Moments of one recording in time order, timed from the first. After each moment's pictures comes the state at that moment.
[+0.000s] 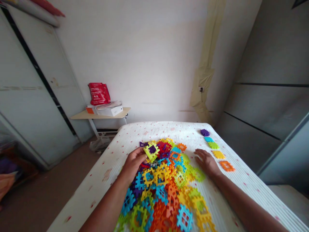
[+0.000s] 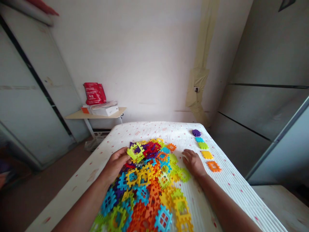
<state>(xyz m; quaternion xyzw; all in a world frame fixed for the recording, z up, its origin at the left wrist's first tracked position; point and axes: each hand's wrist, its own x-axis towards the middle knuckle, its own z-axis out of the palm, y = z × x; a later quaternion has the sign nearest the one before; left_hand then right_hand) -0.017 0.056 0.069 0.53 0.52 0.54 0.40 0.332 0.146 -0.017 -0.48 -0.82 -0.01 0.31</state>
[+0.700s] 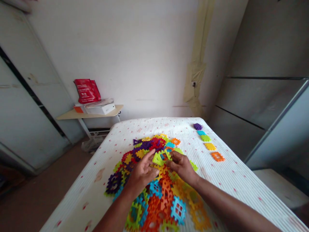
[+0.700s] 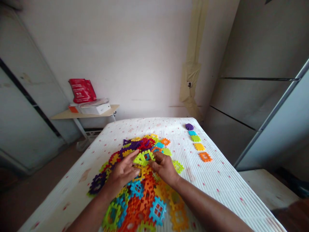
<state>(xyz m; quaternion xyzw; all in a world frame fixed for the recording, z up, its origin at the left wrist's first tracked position) 0.036 0.014 0.064 0.54 0.46 0.49 0.51 0.218 0.064 0.036 -0.36 -0.66 0.49 0.45</state>
